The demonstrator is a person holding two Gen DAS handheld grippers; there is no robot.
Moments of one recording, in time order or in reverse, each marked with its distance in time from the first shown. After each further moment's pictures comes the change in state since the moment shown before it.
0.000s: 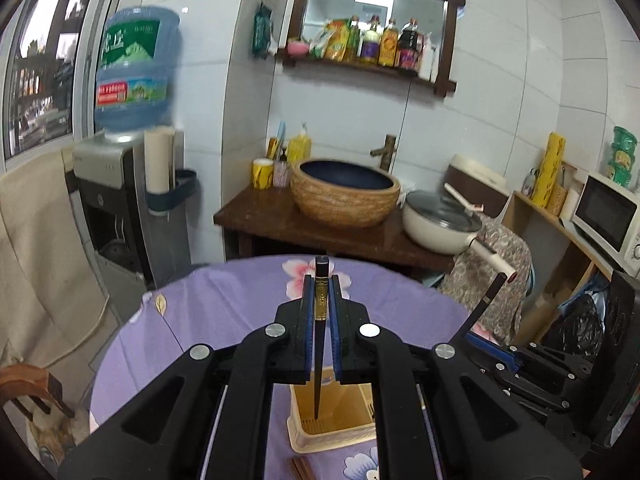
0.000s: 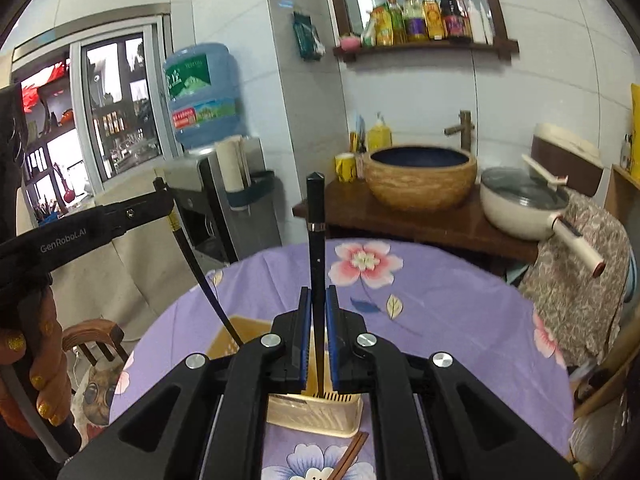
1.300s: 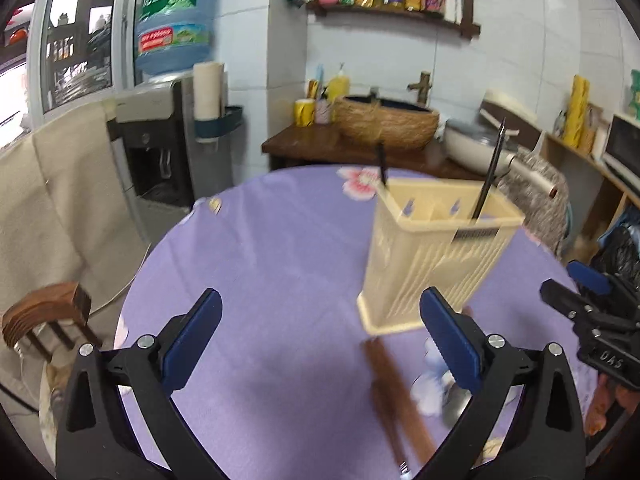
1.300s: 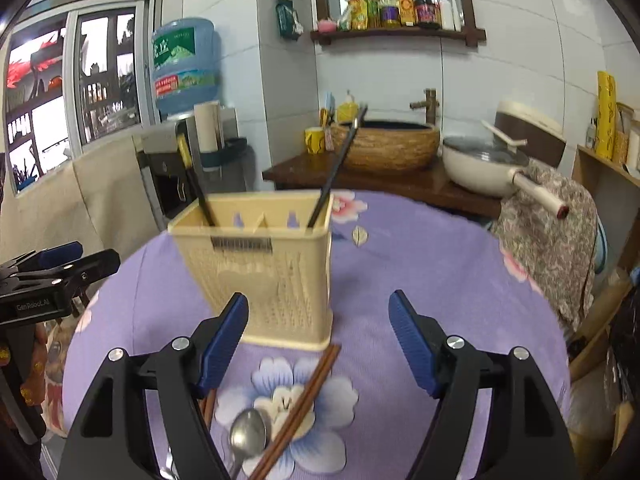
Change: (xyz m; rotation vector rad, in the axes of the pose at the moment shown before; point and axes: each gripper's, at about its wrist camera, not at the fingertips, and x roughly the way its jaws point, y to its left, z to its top) left arm -0.028 0.050 -0.161 0.038 0.125 0.153; right arm -0.028 0.001 -0.118 -0.019 0.035 -0.135
